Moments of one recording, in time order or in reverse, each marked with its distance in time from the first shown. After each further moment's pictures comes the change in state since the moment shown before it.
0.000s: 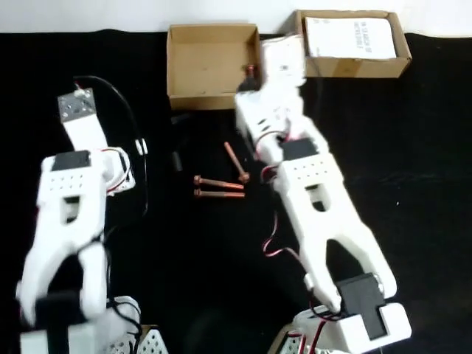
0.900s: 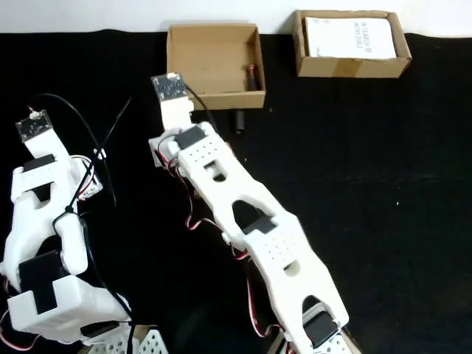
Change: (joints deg) left arm -12.9 13.1 -2.9 -7.1 0.2; right arm -17.5 57.8 -62.2 35.7 -13.6
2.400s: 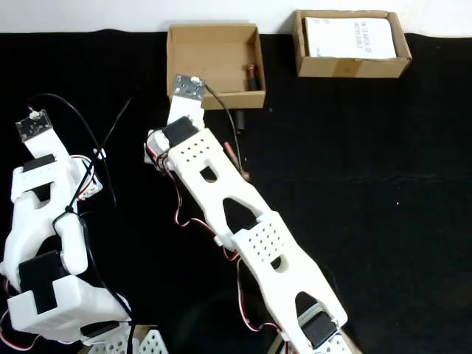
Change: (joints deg) left arm 0.0 0.0 0.0 0.0 0.0; right arm -2.0 10.3 -26.4 25.1 -28.6
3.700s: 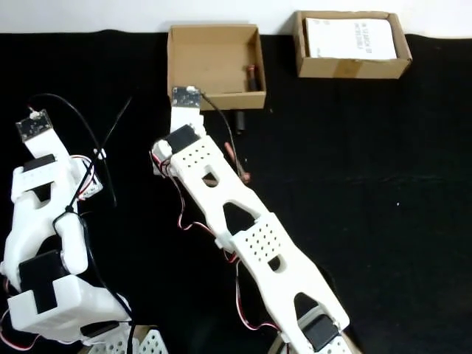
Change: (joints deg) left arm 0.0 0.0 0.0 0.0 0.0; right arm -1.0 7.4 -1.2 2.3 10.8
